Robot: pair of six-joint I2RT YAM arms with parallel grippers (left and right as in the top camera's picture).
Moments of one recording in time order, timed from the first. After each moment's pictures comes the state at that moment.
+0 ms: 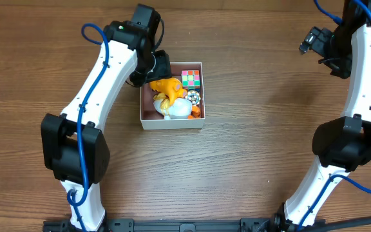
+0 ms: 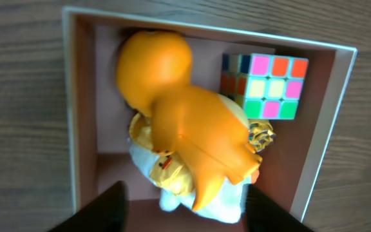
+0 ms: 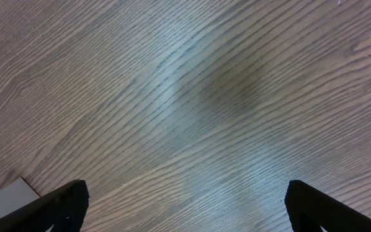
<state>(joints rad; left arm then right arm) -0.31 2.02 1.87 -1.17 0.16 -0.52 -0.22 2.18 2.37 -1.58 -0.01 0.38</state>
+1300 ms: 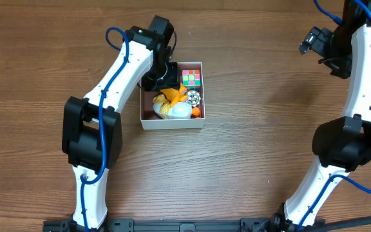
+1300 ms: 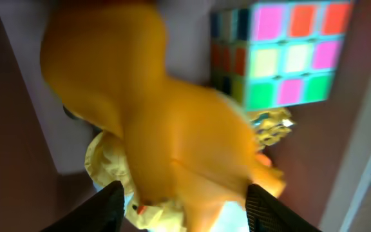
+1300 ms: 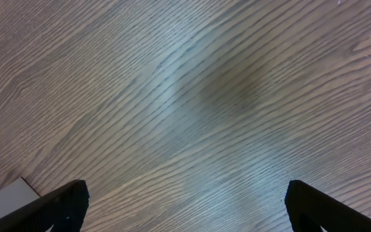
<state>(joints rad) -0.36 2.18 1.92 -1.19 0.23 -0.39 -0.22 2.18 2.37 -1.58 -0.01 0.38</state>
